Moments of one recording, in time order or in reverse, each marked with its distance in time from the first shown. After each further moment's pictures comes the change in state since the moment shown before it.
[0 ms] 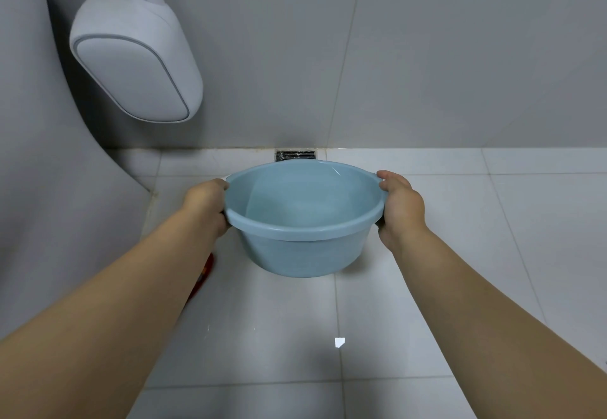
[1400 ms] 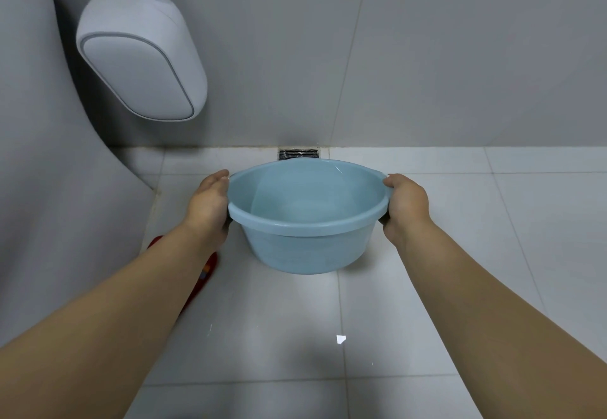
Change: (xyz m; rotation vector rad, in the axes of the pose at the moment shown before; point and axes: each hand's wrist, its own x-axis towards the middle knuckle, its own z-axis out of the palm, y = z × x) left_hand -0.024 -0.010 -0.013 0.057 -0.114 0.248; right_hand 0.000 -0.006 0.002 0.009 0.011 0.091
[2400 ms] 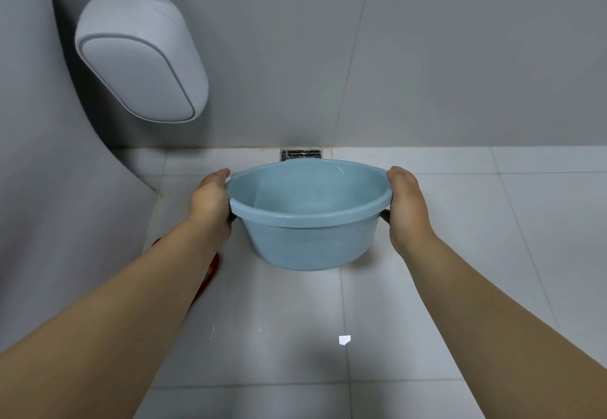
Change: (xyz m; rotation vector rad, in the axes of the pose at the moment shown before) left_hand 0.008 0.008 0.008 -0.106 0.130 -0.078; right_hand 0.007 0.010 -0.007 -0.219 -0.149 -0.209
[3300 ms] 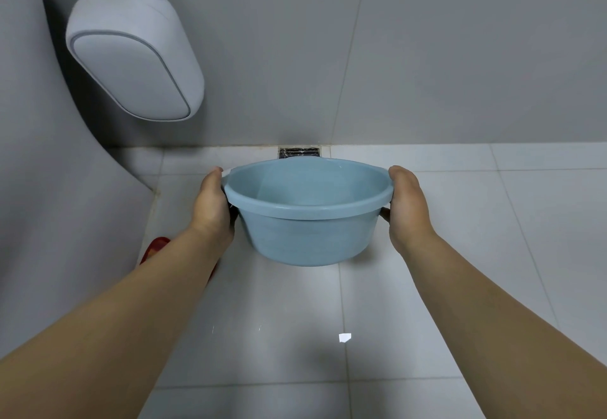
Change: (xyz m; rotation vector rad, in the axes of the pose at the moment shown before) left_hand -0.006 -0.013 0.002 -0.106 -0.126 0.022; right_hand -0.001 0.001 0.001 0.090 0.048 -0.016
